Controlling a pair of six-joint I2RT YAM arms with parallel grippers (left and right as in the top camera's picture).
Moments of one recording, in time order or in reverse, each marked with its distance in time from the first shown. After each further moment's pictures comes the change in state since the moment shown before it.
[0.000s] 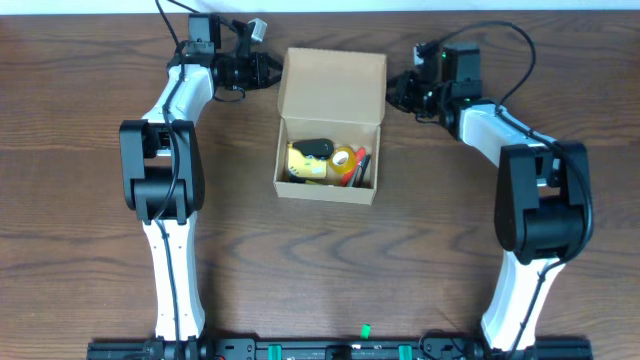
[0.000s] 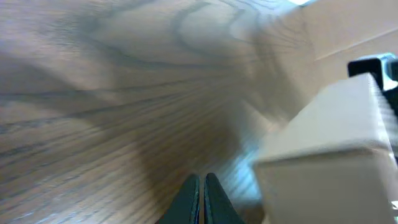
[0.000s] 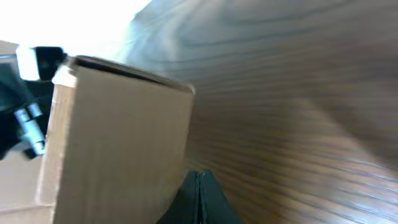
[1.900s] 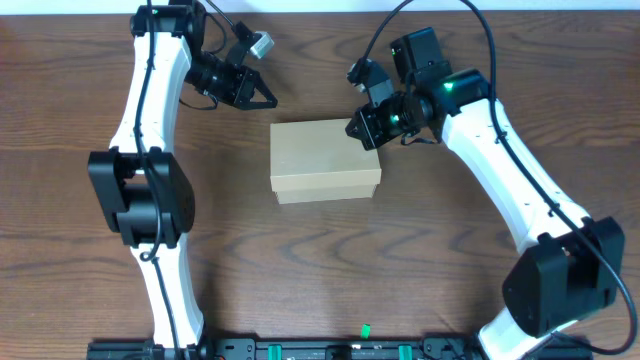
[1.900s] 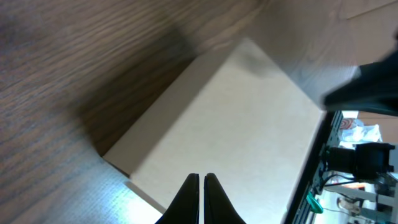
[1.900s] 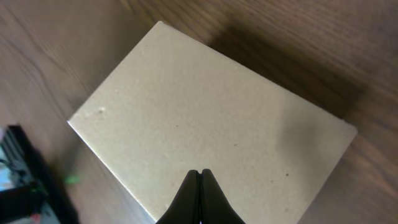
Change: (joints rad) left arm -0.008 -0.238 0.223 -1.074 -0.159 0.690; right arm 0.264 -0.337 0.213 -0.970 0.233 -0.697
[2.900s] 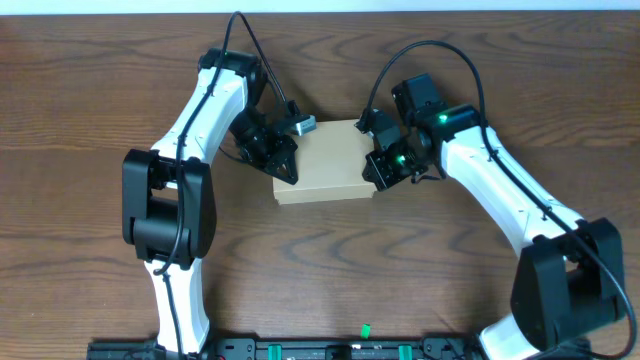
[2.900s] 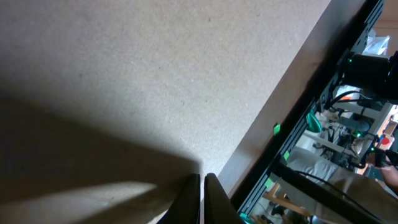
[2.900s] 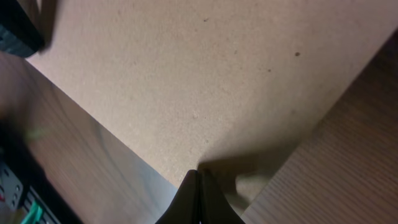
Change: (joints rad) left arm -0.194 -0.095 -0.410 -0.032 -0.213 0.017; right arm -0.003 -0.058 -0.297 0.030 0.060 -0.029
